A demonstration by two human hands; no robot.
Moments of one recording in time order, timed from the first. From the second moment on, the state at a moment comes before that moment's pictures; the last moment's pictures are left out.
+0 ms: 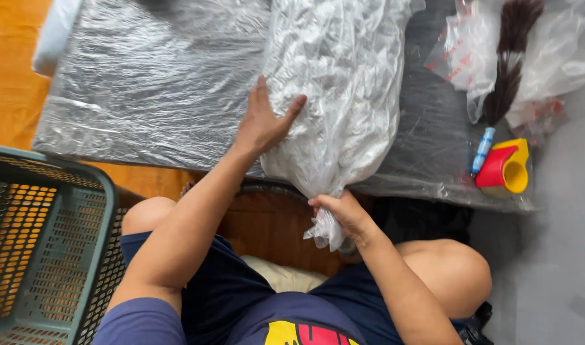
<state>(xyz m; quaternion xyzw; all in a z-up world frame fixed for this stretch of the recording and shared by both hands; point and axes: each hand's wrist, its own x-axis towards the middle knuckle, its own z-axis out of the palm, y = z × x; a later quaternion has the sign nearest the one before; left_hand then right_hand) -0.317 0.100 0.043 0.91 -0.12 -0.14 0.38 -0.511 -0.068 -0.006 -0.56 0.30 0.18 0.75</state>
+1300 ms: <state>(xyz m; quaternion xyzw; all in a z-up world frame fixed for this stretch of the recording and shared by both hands) -0.320 0.070 0.056 0.95 -0.20 0.00 0.25 -0.500 -0.051 0.013 -0.64 0.31 0.15 0.69</state>
